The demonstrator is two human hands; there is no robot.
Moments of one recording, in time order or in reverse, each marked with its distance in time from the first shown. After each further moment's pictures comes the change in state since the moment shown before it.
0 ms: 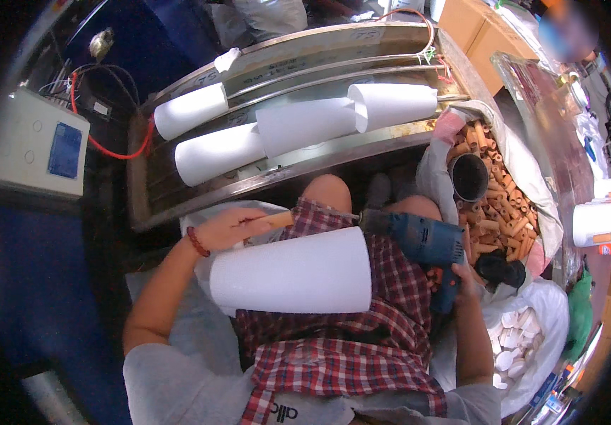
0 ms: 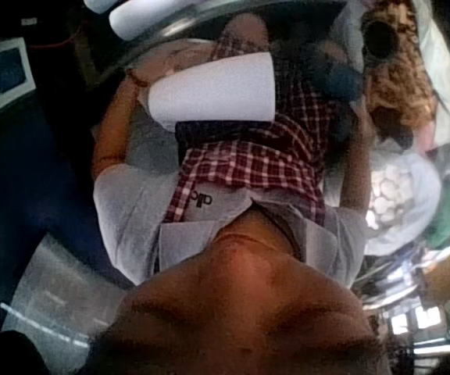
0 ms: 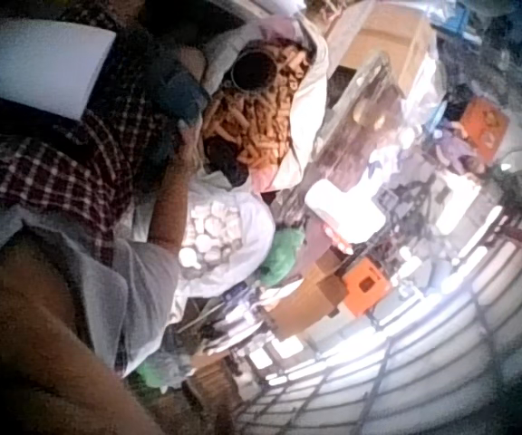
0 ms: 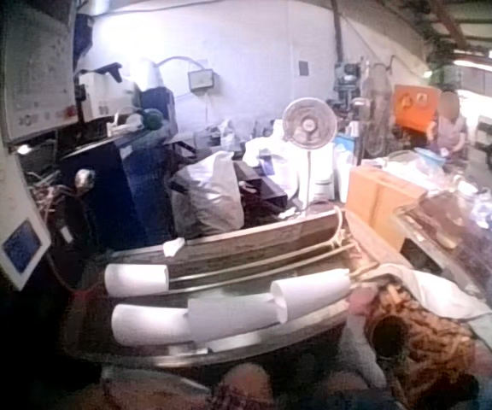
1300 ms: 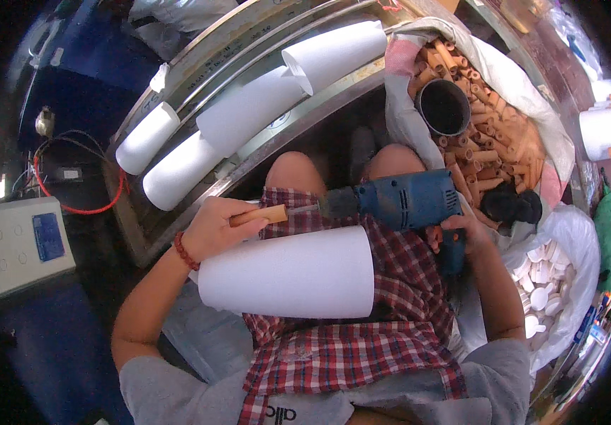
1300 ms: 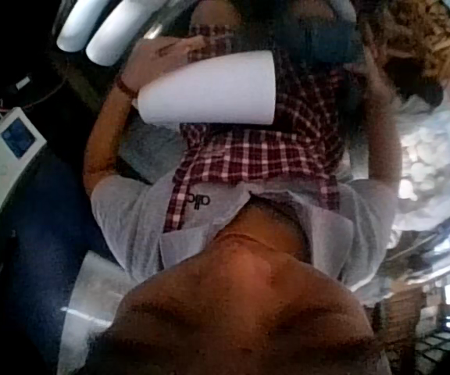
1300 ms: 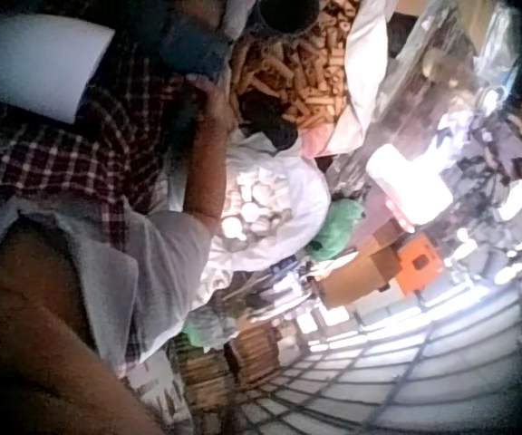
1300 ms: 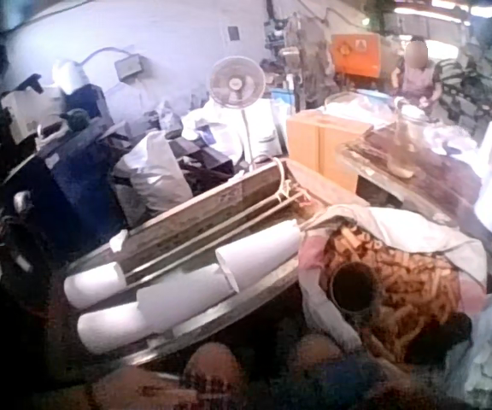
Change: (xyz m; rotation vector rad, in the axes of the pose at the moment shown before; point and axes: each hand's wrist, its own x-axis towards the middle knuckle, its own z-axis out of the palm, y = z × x) left_hand 0.046 0.079 0.022 0.410 0.044 0.164; right_hand 0.006 -0.020 0.008 0.010 -0.070 0.060
